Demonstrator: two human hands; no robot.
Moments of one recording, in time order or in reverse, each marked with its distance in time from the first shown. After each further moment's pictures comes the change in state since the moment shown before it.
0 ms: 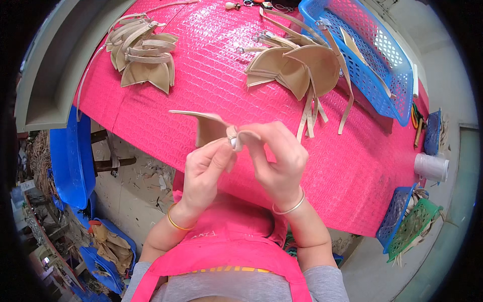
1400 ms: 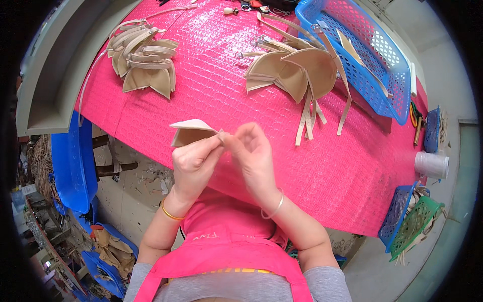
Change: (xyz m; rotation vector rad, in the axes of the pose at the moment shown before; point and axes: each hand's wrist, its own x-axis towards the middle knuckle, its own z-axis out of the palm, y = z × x) left_hand 0.014 -0.018 -0.026 0.667 0.136 0.458; right_hand -0.017 0.005 0.033 1.241 -0.049 1.054
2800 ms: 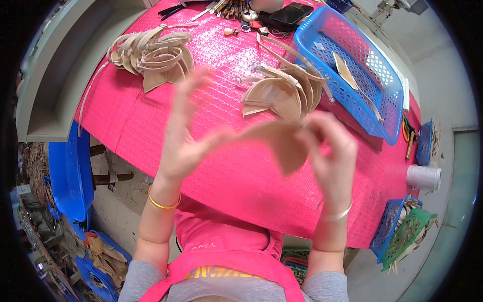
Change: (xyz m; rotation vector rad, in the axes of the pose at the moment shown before) left_hand 0.086 0.015 -0.008 -0.199 0.085 0.084; right_hand -0.008 -0.124 -0.011 -1.438 0.213 -0.803
